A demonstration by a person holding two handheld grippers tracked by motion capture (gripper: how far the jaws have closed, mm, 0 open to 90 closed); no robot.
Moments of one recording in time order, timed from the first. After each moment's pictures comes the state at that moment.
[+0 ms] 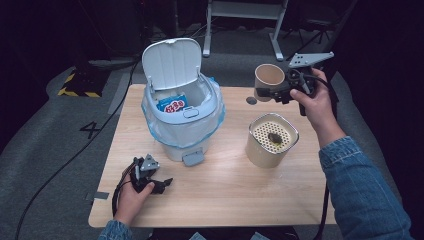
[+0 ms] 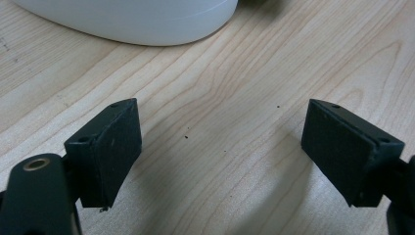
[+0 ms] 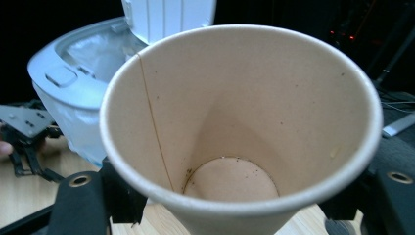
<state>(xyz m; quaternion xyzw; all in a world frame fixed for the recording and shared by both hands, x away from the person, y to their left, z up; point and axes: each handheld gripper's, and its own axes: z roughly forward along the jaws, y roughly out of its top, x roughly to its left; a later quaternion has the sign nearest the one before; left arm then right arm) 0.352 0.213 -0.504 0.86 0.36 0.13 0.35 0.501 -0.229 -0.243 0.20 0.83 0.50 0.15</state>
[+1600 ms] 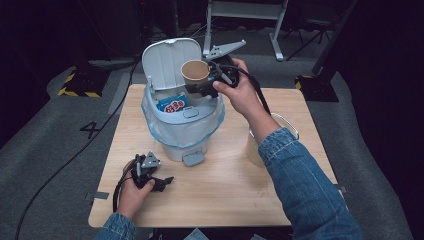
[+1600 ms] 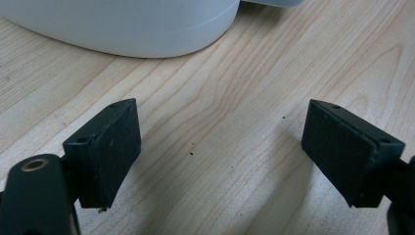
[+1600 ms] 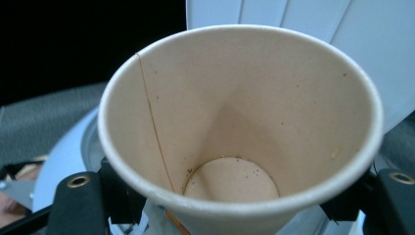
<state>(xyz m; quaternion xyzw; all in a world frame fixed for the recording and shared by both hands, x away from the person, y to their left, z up) 0.361 0.212 -0.504 0.86 0.34 0.13 0.35 0.517 -0.046 -0.245 0.15 0.85 0.49 0.10</state>
